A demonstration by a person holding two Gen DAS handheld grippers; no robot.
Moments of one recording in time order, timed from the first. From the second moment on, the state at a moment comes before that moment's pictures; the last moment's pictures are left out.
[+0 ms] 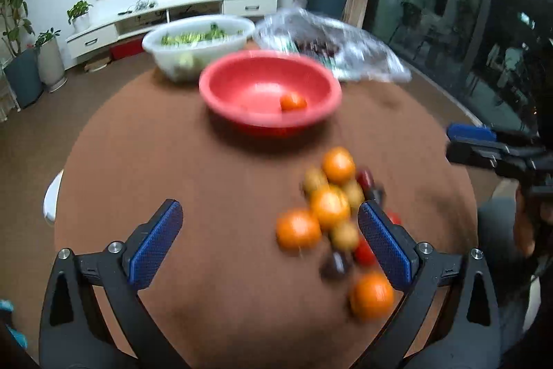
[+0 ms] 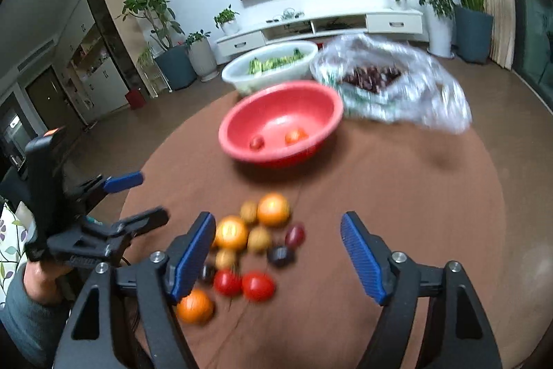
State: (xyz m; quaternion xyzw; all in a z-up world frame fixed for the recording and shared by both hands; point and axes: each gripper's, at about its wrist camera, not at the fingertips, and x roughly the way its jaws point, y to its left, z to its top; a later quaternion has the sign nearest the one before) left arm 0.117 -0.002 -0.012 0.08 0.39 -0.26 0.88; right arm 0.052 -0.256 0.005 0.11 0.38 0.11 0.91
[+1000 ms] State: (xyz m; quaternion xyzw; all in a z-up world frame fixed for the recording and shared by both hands) left arm 0.049 -0.063 -0.070 0.15 0.43 -0.30 0.84; right arm -0.007 -0.249 -0.050 0.15 0.42 0.10 0.89
